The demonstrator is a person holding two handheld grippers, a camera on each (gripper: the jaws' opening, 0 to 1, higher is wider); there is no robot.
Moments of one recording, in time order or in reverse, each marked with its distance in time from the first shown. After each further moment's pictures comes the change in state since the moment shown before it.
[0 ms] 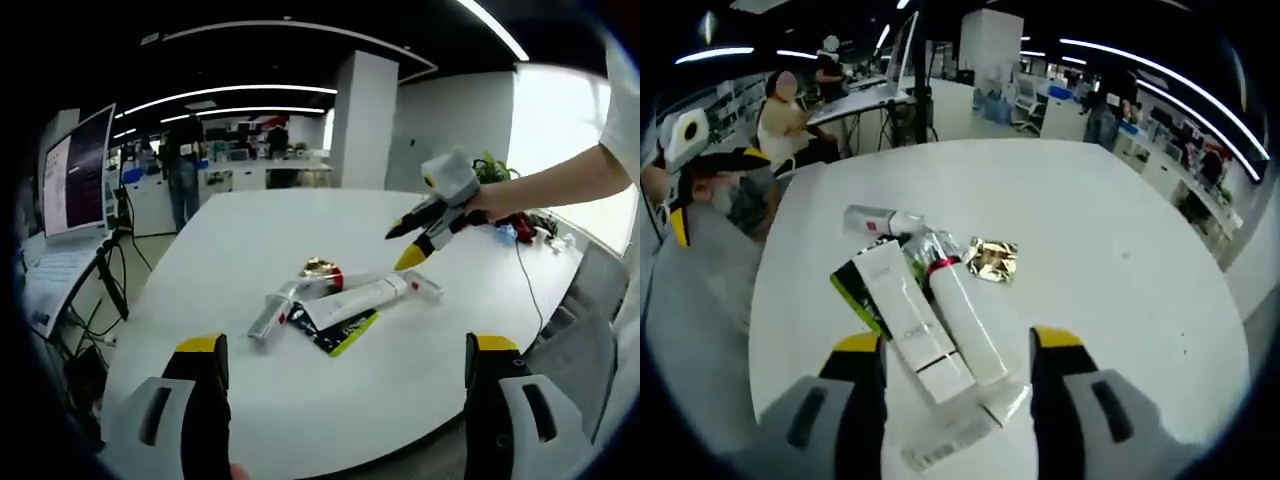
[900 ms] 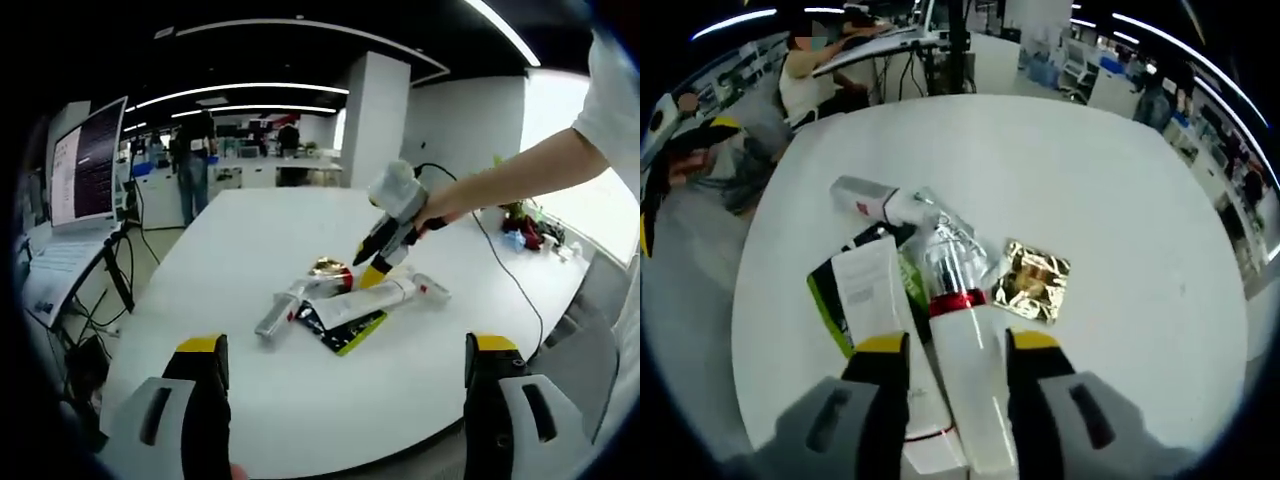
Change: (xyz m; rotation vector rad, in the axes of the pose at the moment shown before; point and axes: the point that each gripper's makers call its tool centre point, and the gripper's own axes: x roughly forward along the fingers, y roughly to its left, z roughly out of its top) left arm -0.001 0.007 0.001 -0.037 -0.002 0.037; right arm 0.083 0.010 0.015 -0.103 0.197 0.148
